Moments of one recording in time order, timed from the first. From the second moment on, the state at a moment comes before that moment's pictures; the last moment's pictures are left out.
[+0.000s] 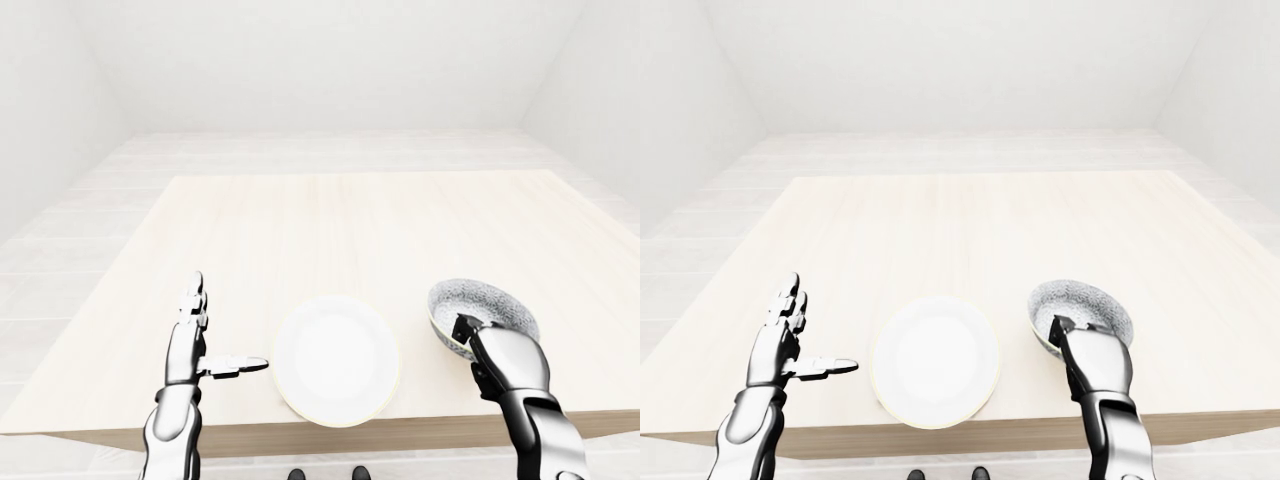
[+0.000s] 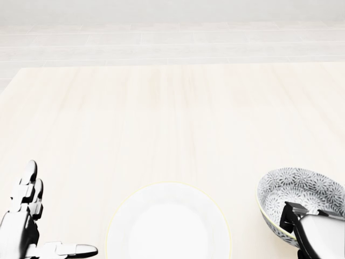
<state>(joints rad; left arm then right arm) 0.19 0.04 0.22 -0.13 0.10 -0.06 -0.14 0.32 -0.09 -0.26 -0.34 -1.32 -0.09 0.21</state>
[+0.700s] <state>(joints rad) 0.18 0.04 0.21 -0.11 0.10 -0.07 -0.13 0.26 -0.05 0.02 -0.40 -1.46 -0.09 0.22</state>
